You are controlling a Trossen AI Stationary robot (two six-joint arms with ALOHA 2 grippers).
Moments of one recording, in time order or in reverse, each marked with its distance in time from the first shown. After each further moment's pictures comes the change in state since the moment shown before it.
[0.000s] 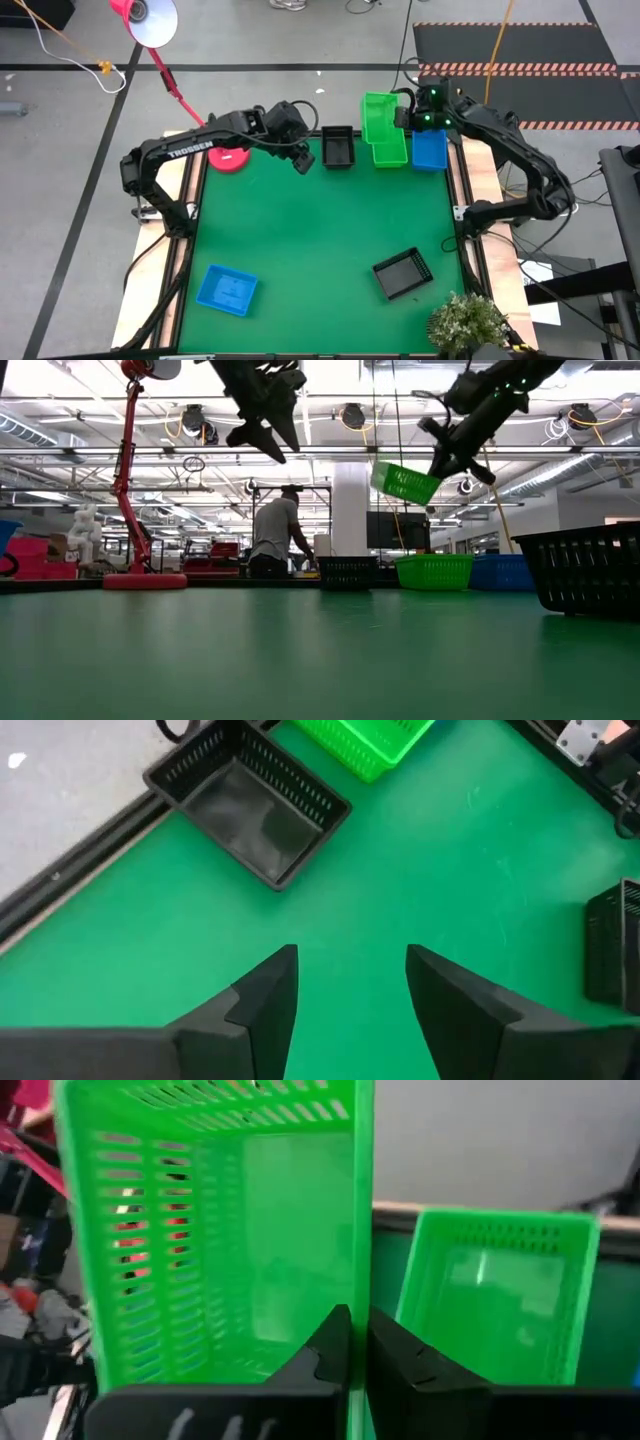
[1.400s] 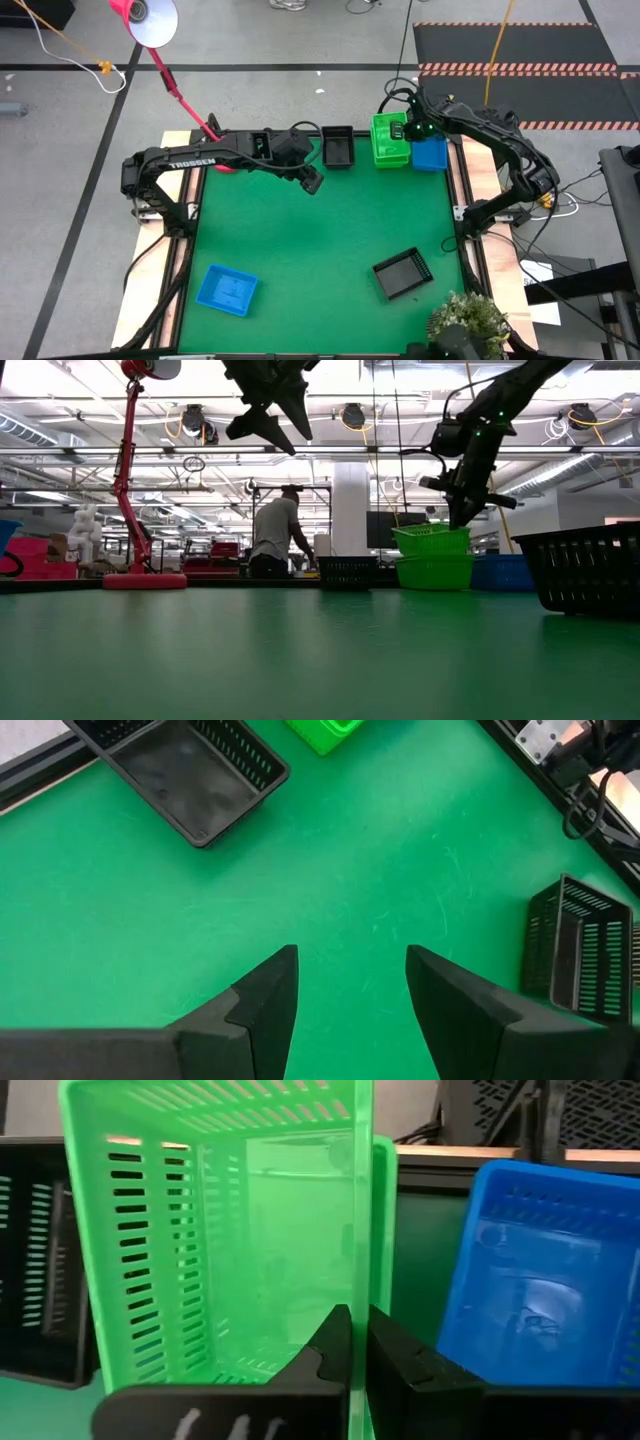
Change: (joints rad) left arm -0.176 0.000 -0.035 0.042 -0.080 -0.234; right arm 0.001 0.192 -0.018 -0.150 0.299 -0.067
